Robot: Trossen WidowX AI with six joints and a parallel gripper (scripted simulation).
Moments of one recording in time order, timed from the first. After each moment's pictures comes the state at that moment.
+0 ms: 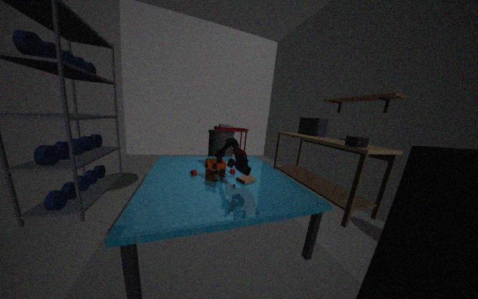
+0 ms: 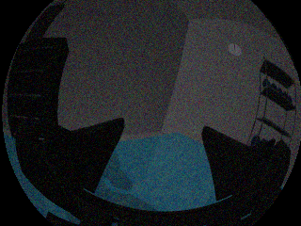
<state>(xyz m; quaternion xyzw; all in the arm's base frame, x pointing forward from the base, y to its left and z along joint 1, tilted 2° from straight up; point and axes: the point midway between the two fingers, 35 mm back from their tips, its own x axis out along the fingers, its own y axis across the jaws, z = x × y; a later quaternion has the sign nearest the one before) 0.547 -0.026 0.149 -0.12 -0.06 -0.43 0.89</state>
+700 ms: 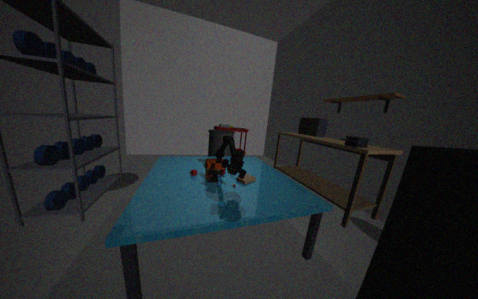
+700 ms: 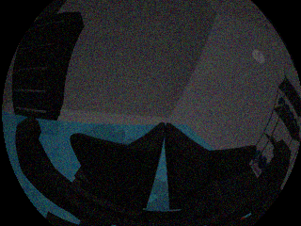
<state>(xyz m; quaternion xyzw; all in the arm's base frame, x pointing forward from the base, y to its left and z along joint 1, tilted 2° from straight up) 0.582 -0.076 0.143 -0.16 0.06 -0.37 0.91</state>
